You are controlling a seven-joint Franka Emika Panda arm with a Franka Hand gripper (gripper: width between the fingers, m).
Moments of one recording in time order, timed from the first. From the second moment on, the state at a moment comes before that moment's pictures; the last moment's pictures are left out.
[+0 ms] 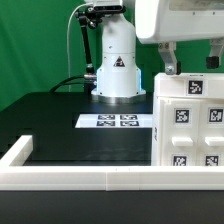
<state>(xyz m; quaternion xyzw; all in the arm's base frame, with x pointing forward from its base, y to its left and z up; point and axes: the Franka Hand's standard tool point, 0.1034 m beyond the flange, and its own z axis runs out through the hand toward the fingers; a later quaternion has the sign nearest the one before) 0.610 0.078 0.169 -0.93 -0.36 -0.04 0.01</state>
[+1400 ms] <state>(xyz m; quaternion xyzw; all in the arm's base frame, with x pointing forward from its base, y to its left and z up) 0.608 0.066 0.153 -0.88 -0.46 -0.02 -0.02</state>
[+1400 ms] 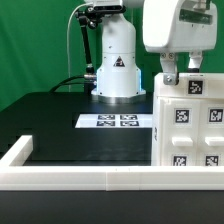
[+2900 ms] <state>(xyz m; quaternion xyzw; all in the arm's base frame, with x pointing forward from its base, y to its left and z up) 0.599 0.073 0.153 -1.00 -0.07 -0.05 -0.01</state>
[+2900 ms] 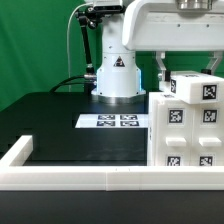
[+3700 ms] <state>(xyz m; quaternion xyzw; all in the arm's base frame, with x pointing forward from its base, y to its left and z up) 0.600 0.082 0.155 -0.97 0.22 -0.06 0.01</state>
